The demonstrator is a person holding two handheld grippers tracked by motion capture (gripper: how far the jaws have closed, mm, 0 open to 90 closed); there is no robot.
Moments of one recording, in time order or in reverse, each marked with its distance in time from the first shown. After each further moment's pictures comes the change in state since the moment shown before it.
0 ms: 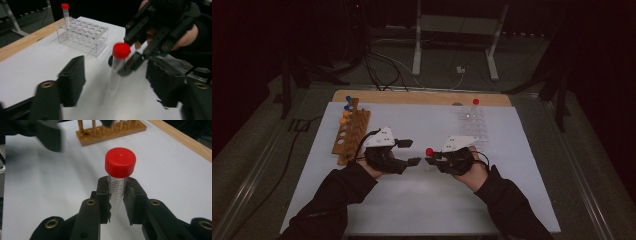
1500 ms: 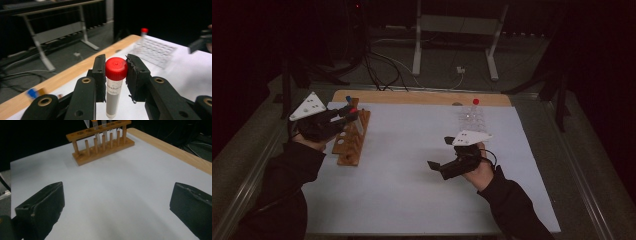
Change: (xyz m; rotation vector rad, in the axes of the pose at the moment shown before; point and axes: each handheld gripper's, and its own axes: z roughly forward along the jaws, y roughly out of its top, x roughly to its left) left arm 0.073 0.007 -0.146 -0.110 0.441 -0.058; right arm -0.007 0.003 -0.024 -0.127 -0.035 0.115
